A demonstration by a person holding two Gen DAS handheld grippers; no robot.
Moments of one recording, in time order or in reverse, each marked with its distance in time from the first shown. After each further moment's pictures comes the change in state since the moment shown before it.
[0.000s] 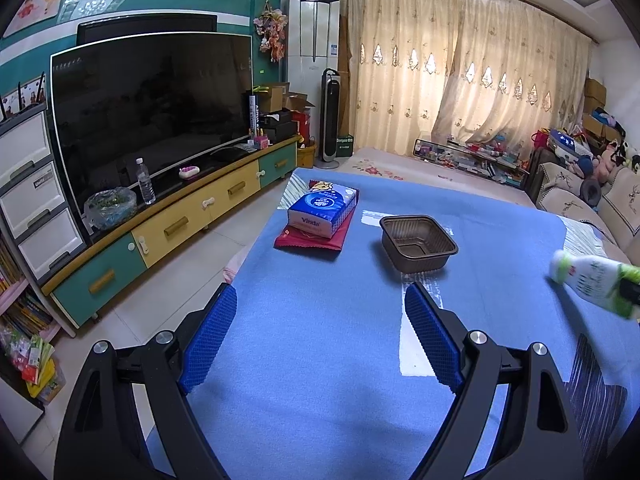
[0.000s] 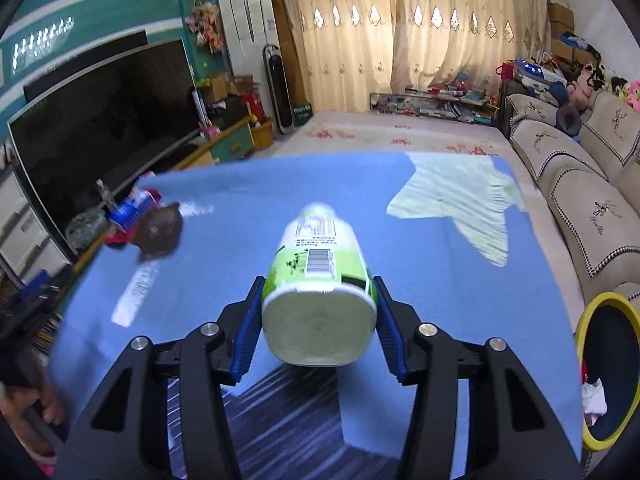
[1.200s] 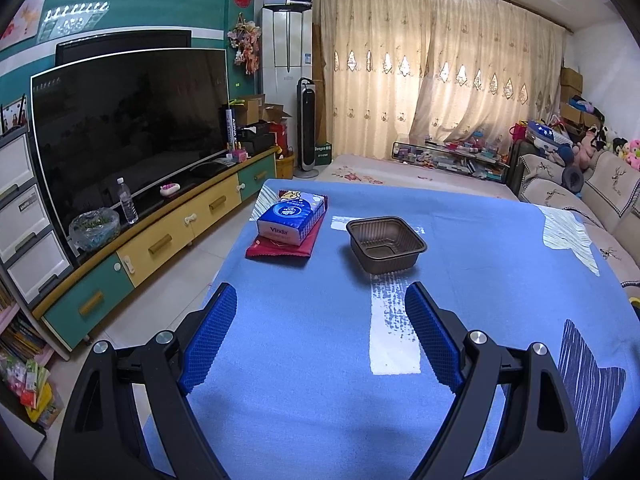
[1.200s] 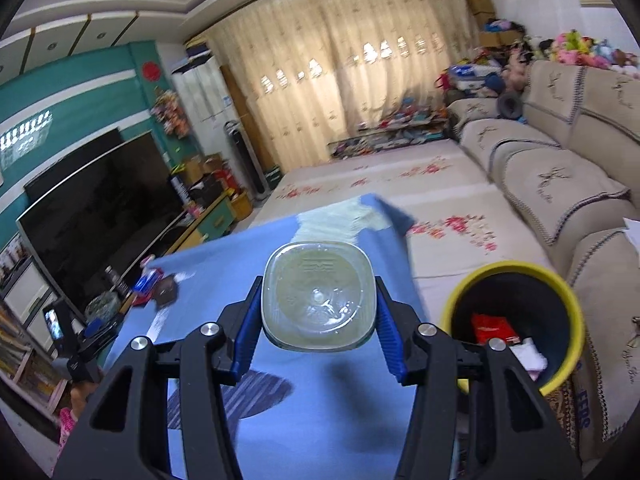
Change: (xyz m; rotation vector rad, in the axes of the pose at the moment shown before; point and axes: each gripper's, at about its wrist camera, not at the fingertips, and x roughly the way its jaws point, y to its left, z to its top) left arm -0.008 -0.013 -0.001 0.071 -0.037 -0.061; right arm -0.199 -0.142 -0.033 0.233 -0.212 -0.031
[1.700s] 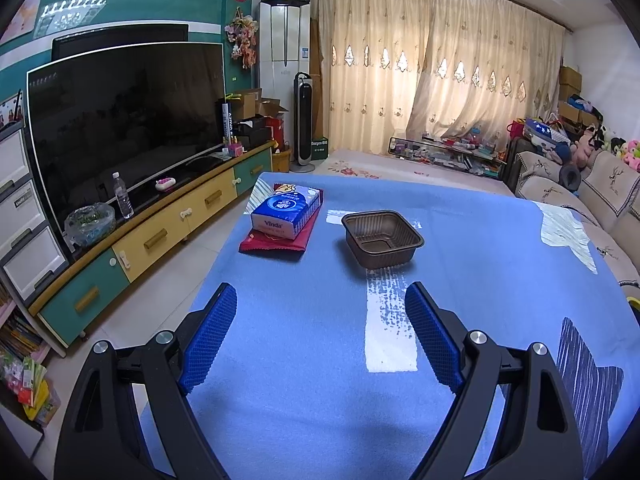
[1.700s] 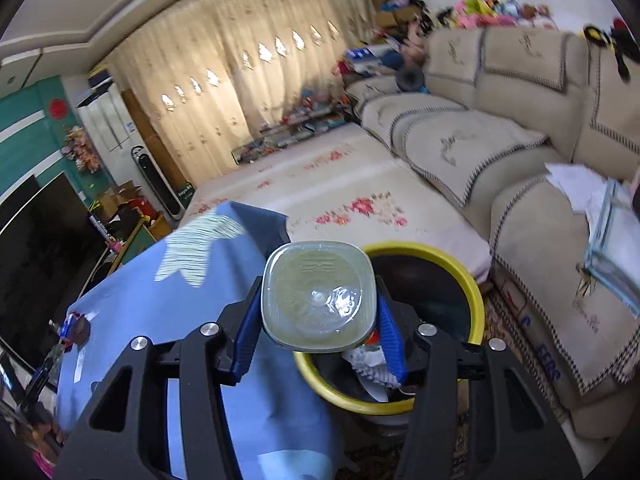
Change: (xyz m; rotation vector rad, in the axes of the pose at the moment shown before) left arm 0.006 0.000 -0.001 -0.008 0.020 -0.019; right arm 0.006 -0.148 -0.008 0.217 0.027 -0.262
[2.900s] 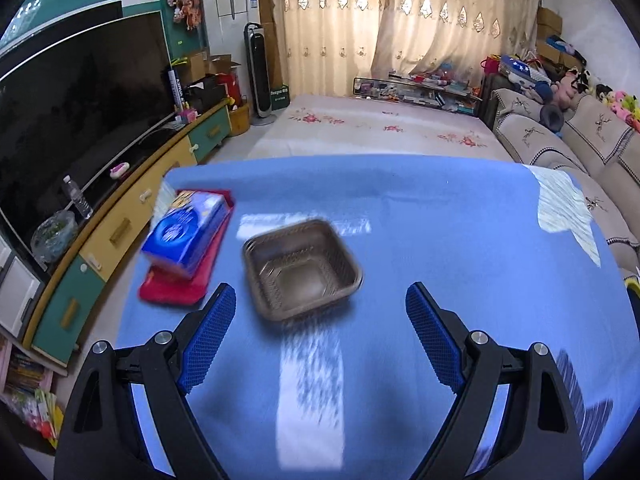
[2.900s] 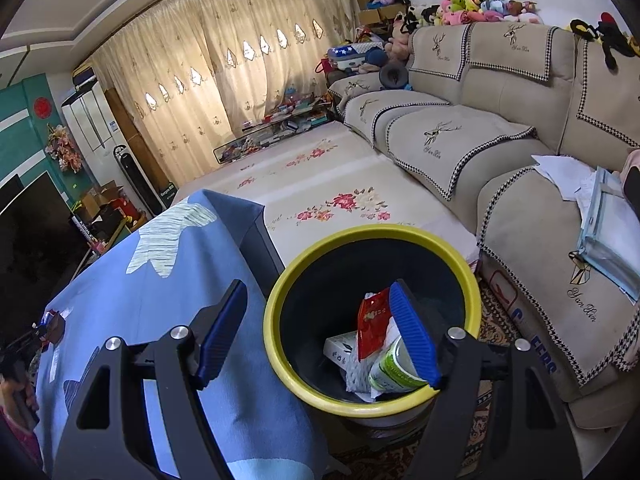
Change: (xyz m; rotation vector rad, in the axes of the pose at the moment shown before) left arm 0.096 -0.079 0.064 0.139 0.225 -0.083; right arm 0.020 -0.006 -0.027 -0.007 -0.017 -0.060
